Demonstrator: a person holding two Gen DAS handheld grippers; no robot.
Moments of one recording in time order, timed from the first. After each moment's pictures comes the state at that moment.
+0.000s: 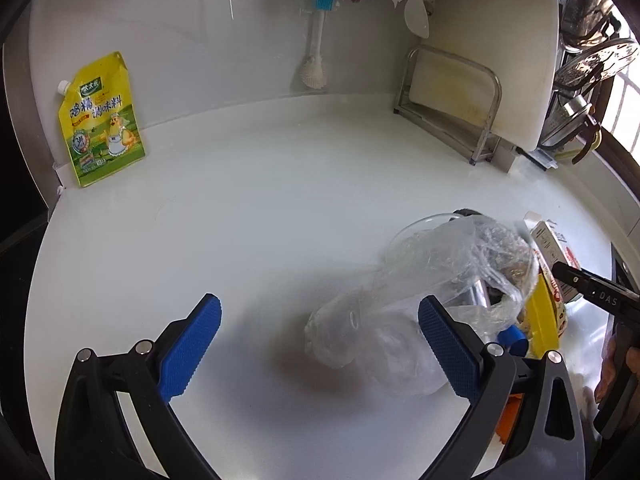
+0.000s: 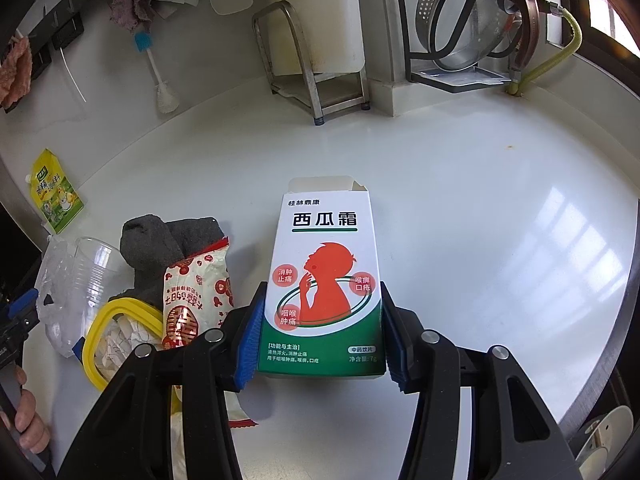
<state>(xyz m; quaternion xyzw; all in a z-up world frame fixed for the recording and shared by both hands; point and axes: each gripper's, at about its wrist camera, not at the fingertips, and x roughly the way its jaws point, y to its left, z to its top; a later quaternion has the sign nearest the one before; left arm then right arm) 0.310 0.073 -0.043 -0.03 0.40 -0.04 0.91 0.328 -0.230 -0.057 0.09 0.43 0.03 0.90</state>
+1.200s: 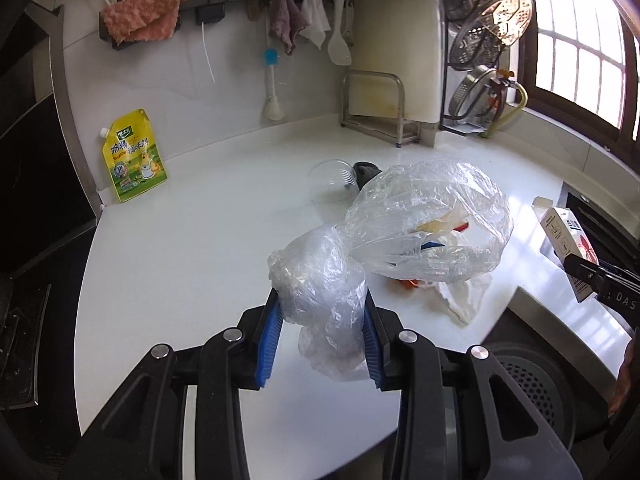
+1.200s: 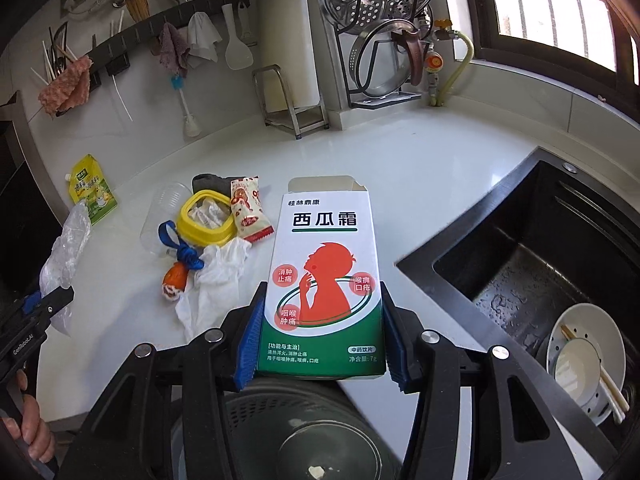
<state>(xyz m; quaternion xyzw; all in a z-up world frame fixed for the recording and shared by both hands) 0.112 0.020 -0.012 0.05 0.32 -0.06 0.94 0.087 -0.225 -0.023 0.11 0.35 -0.02 0.93</state>
